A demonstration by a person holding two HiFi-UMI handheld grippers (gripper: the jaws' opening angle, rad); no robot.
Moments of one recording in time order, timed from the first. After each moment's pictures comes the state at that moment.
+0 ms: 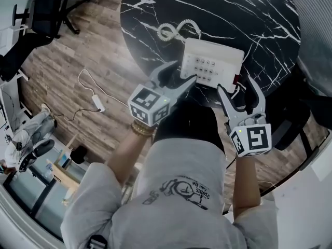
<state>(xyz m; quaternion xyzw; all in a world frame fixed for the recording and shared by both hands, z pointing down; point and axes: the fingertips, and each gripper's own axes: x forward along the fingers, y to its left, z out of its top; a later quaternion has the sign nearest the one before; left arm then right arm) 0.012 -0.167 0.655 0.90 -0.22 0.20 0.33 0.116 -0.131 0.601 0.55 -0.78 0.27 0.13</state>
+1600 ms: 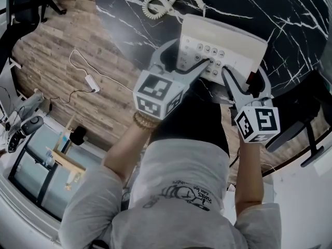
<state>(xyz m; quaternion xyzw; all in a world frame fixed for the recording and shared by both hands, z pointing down) 0.028 -0.168 0.774 0.86 -0.26 0.27 0.35 0.127 -0.123 0.762 0.54 -0.73 0.39 0.16</state>
